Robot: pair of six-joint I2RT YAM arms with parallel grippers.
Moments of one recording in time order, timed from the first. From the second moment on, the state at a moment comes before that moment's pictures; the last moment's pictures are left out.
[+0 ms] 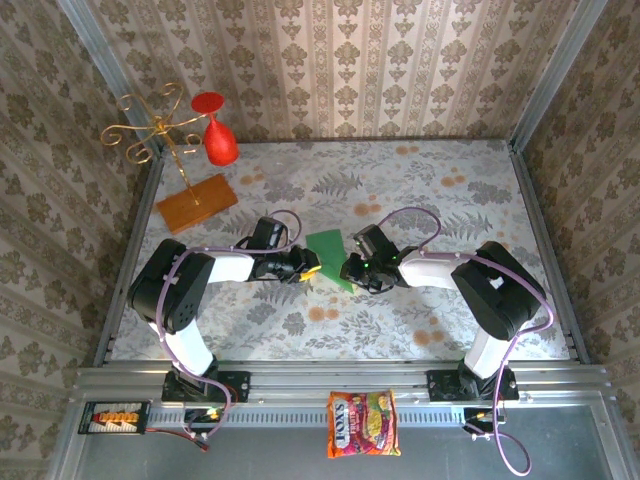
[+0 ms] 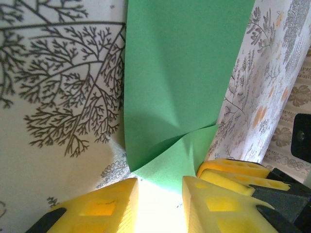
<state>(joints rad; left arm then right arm) -0.52 1.74 0.73 0.12 0.61 -1.01 0.63 1.73 0.82 -0.07 -0.20 0.97</state>
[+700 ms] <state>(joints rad) -0.51 1.76 0.74 0.18 0.66 -1.04 0.62 1.73 0.82 -0.07 -0.20 0.97</state>
